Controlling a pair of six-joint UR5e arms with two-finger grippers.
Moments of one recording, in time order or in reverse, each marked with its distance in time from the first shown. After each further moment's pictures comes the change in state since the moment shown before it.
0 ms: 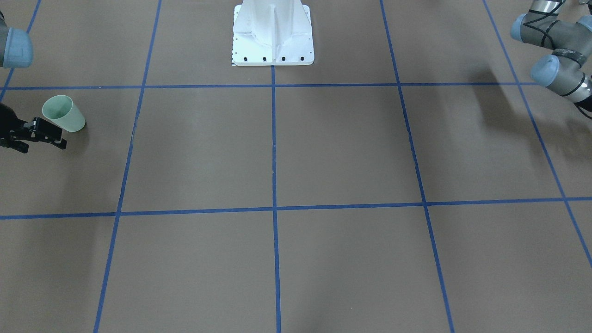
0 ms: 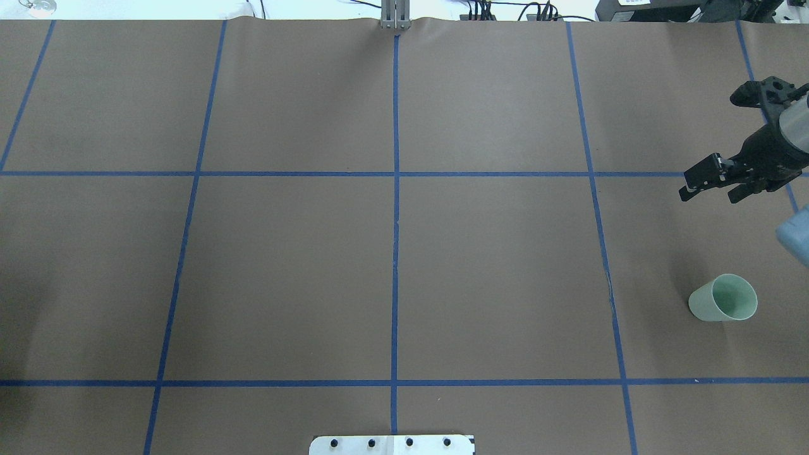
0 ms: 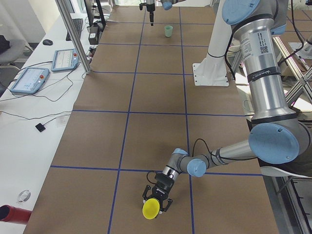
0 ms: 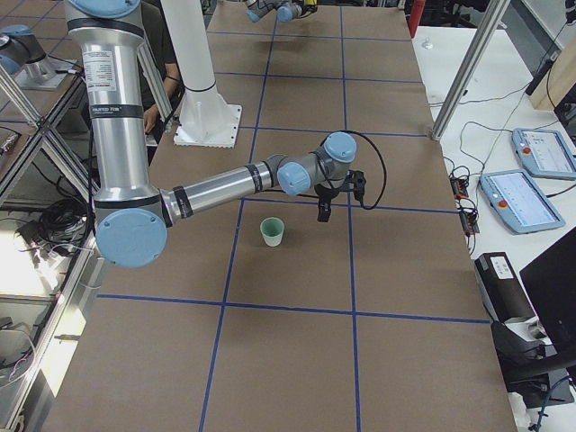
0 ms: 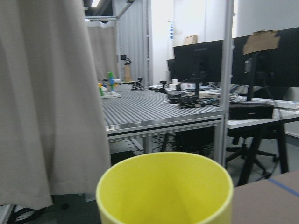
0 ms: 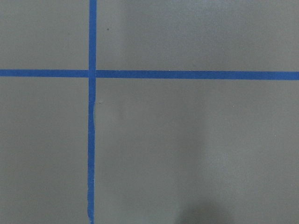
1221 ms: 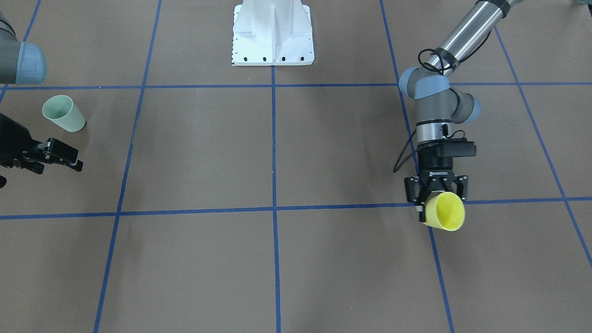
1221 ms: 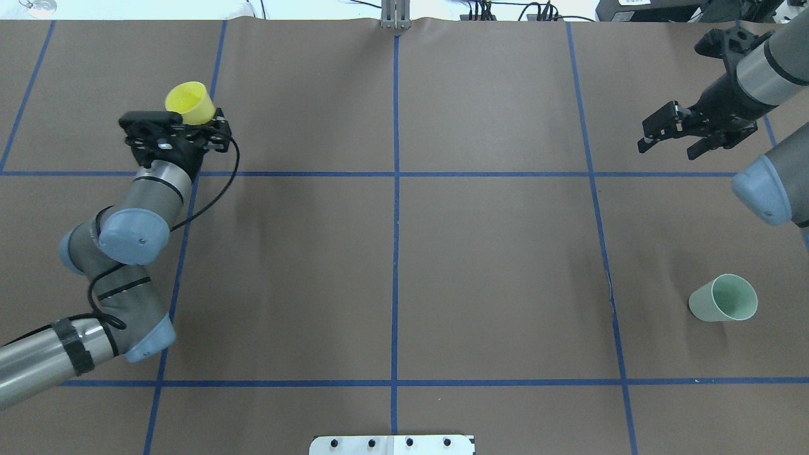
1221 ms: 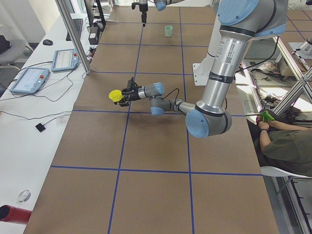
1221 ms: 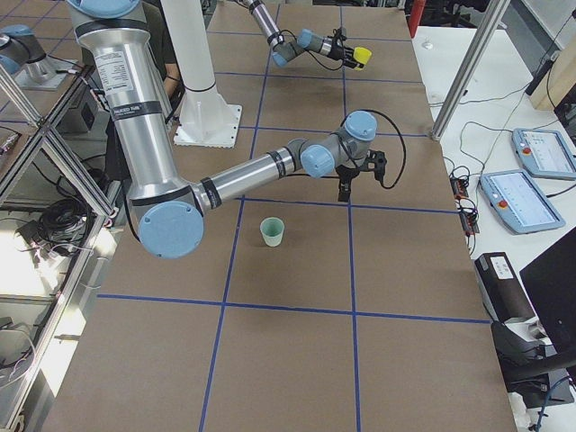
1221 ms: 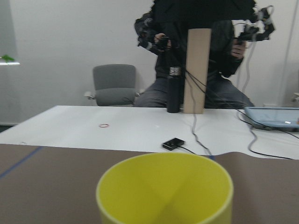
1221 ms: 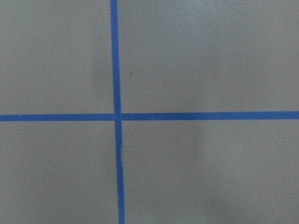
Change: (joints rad) left arm 0.106 -0.668 0.012 -0.654 -0.130 1.217; right arm 0.003 0.214 -0.068 0.000 0.000 0.155
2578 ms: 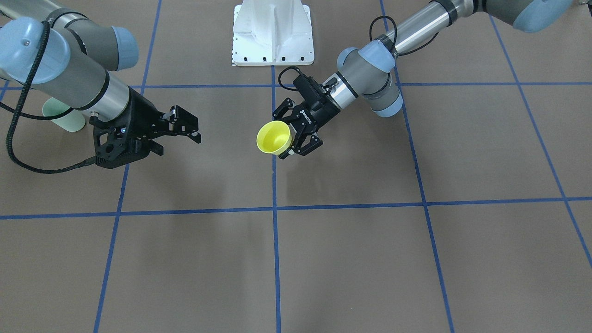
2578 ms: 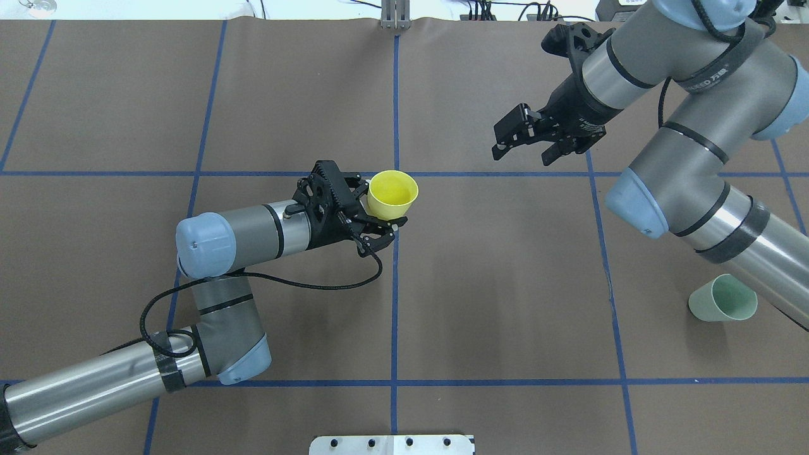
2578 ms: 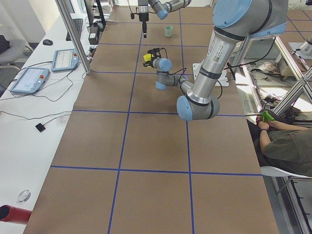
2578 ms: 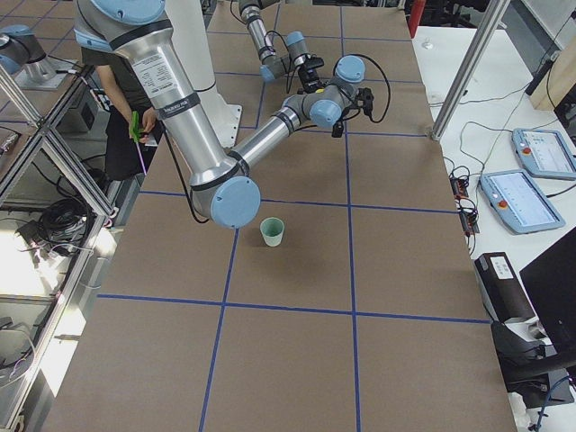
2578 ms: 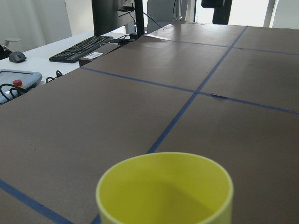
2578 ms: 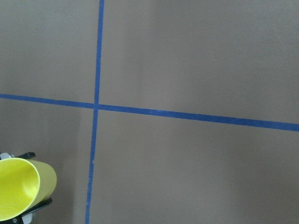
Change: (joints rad) left arm 0.112 -0.194 -0.045 -0.230 -0.668 0.621; right arm -0.221 0.227 0.007 0.116 0.008 0.218
